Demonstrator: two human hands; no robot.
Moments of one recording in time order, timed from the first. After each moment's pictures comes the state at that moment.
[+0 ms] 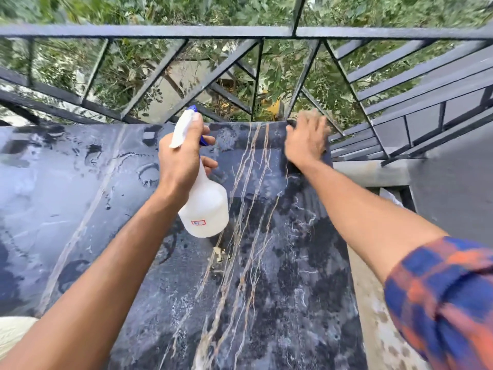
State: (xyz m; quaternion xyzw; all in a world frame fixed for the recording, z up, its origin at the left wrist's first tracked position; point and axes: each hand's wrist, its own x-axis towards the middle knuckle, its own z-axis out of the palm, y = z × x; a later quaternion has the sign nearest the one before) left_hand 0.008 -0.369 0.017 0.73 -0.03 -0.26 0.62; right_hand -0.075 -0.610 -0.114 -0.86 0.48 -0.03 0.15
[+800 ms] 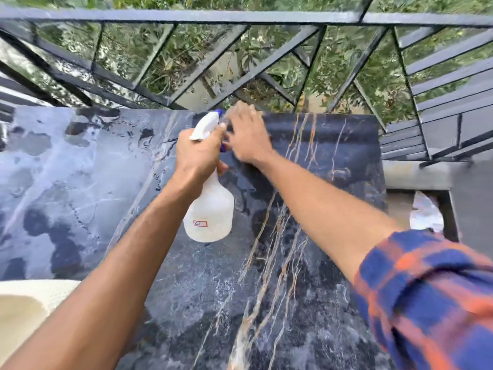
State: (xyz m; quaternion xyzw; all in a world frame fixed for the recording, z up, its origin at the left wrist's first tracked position) left_hand 0.043 -0.311 0.016 0.79 0.00 -0.27 0.55; right_hand 0.048 -0.448 -0.118 -0.97 0.17 0.00 0.17
